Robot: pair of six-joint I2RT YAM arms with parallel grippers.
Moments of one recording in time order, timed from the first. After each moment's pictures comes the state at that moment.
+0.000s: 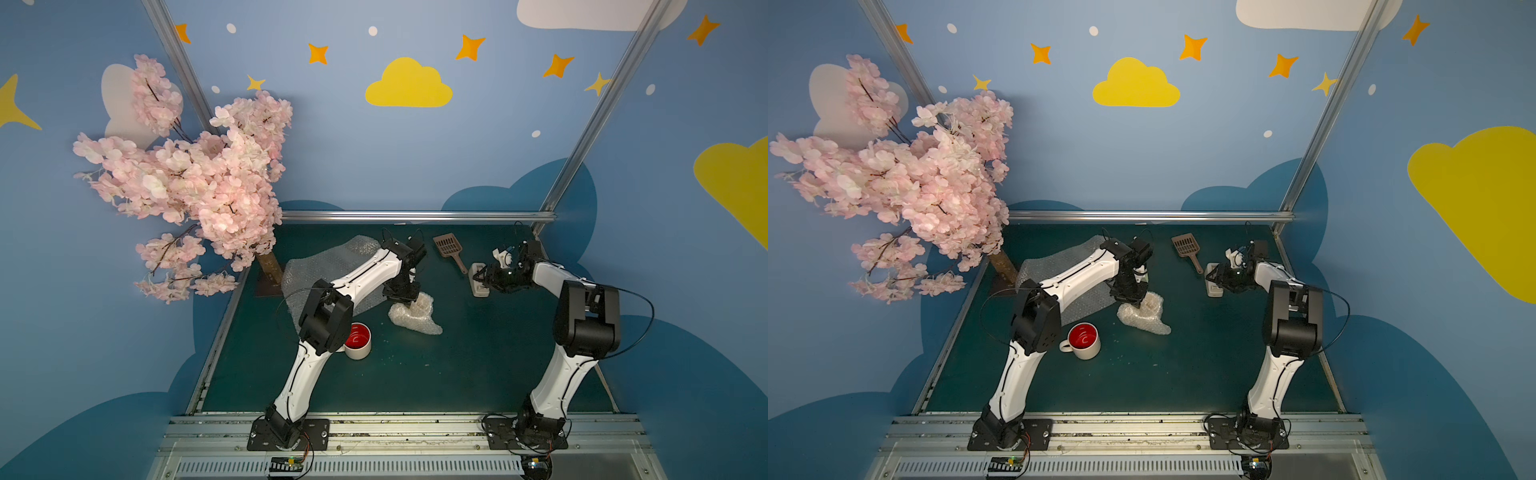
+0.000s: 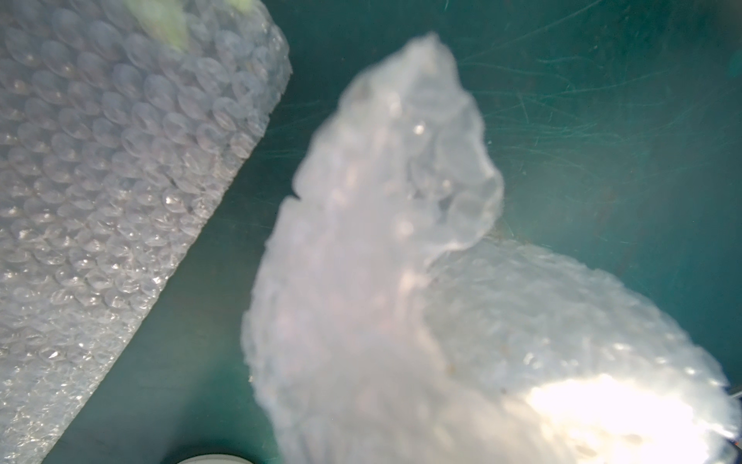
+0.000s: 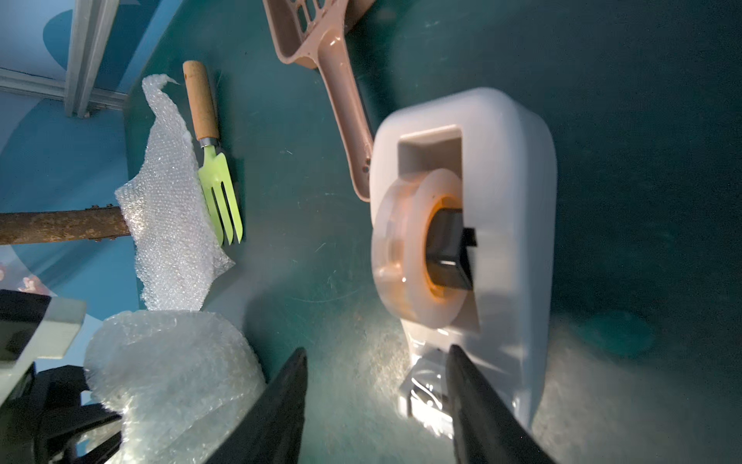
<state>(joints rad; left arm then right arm) -0.66 2.26 2.05 -1.28 0.16 -0.38 -0.08 1.94 1.30 -0.50 -0.66 0.18</state>
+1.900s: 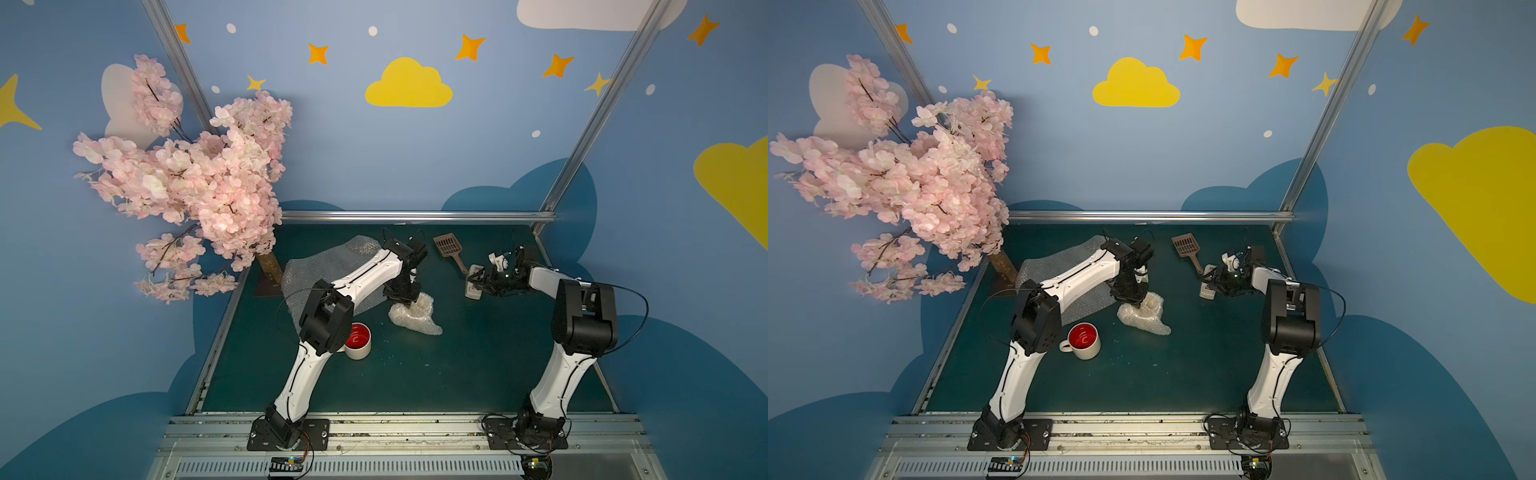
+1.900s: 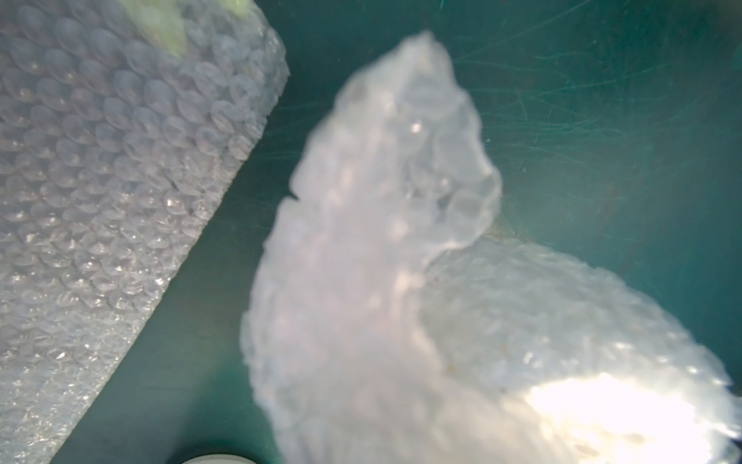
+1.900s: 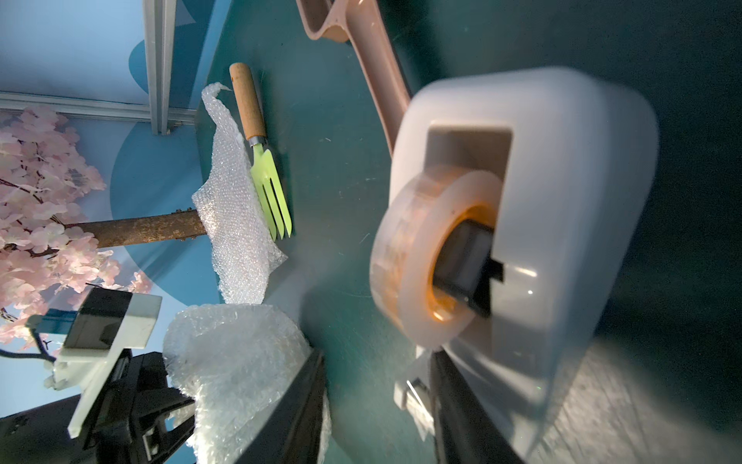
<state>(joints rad) -0.67 2.26 2.05 -1.28 0.15 -0.37 -0.06 1.96 1.23 -0.39 -0.82 0.34</state>
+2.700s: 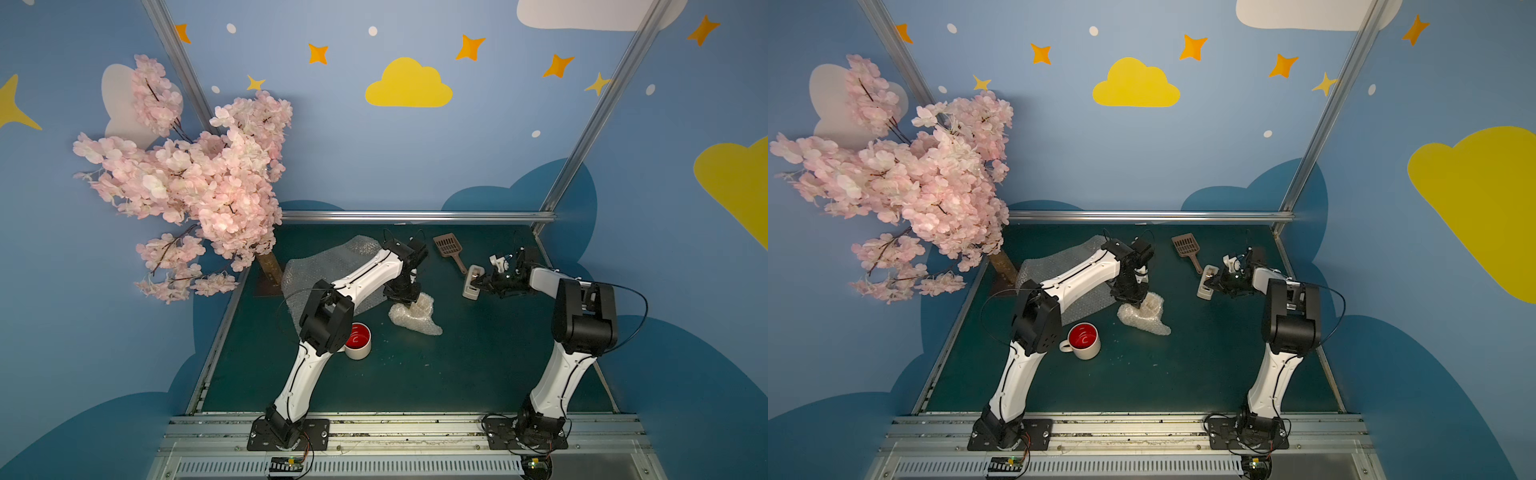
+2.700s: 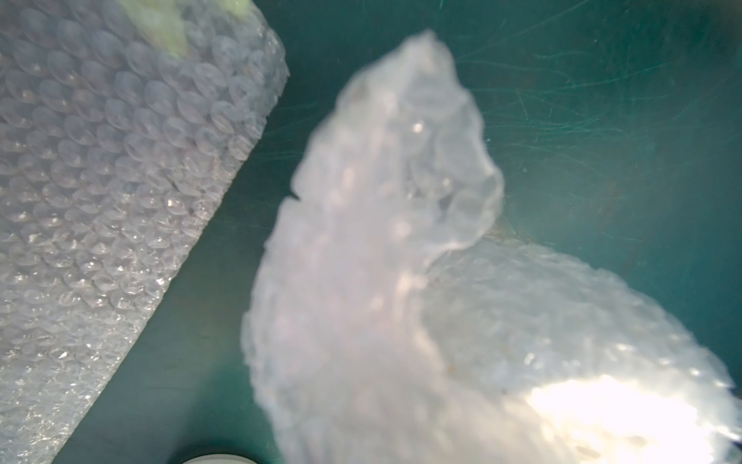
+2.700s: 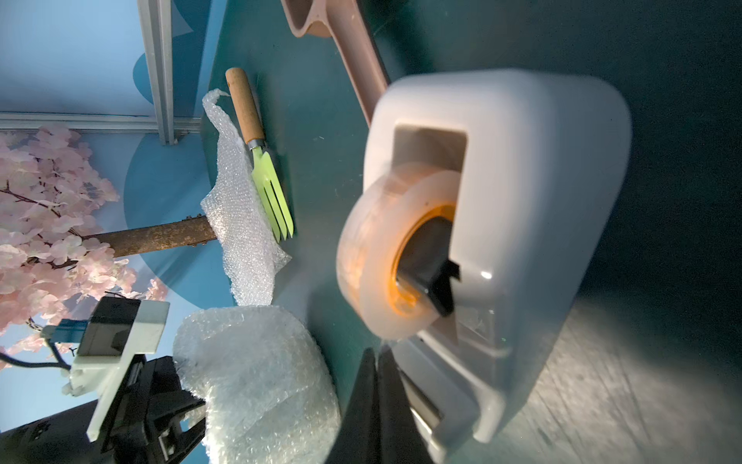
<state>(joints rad) -0.68 2.26 2.05 -1.28 0.14 -0.37 -0.08 1.97 1.23 -0.38 -0.85 0.39</state>
